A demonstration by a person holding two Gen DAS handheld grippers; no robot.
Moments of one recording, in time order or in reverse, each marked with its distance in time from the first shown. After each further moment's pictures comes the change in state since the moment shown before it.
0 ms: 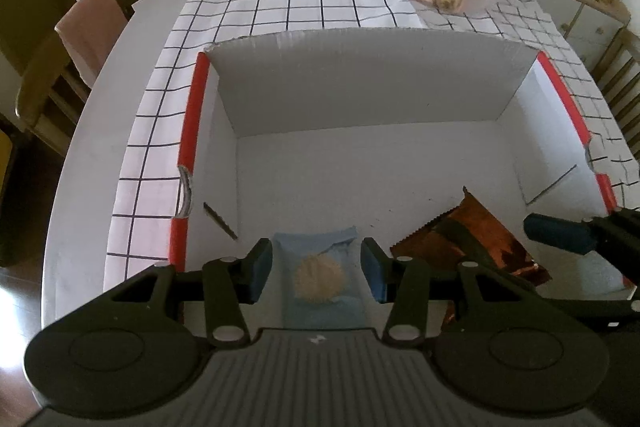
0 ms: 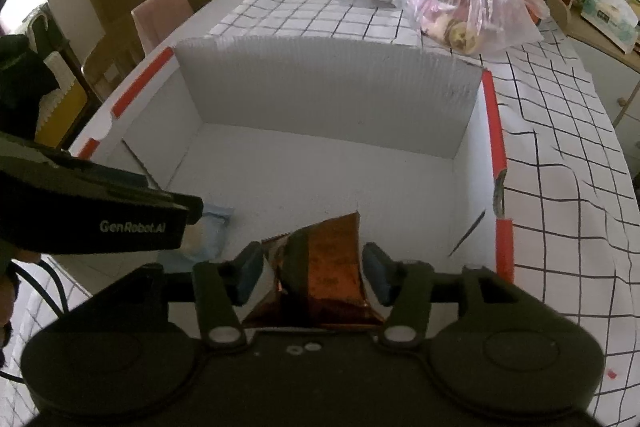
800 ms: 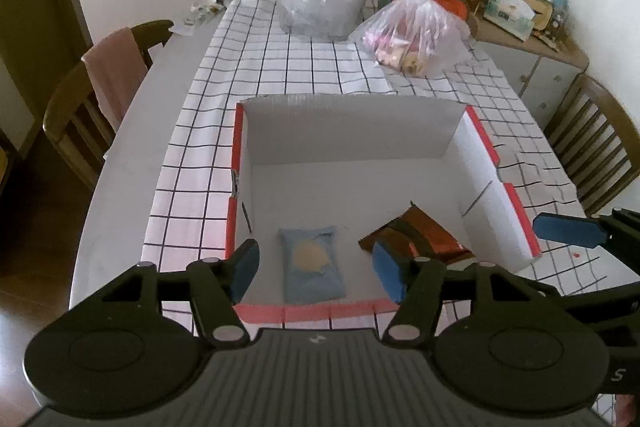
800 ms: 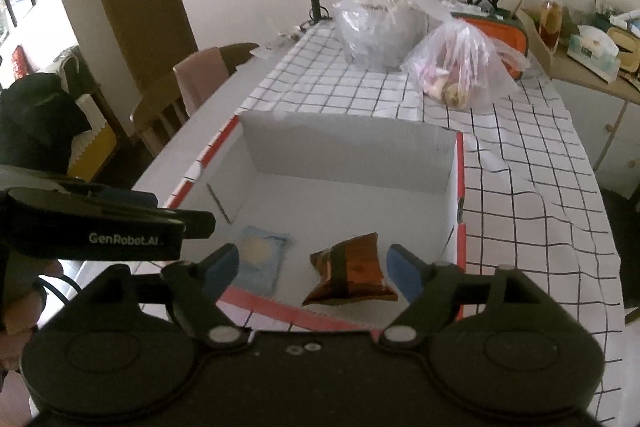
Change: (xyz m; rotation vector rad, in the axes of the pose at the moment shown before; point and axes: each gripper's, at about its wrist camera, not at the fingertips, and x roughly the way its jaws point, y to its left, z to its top) left arm -0.107 0.016 -0.043 -0.024 -0.178 -0.073; right arm -0.108 0.015 -0.015 0.005 -0.151 0.067
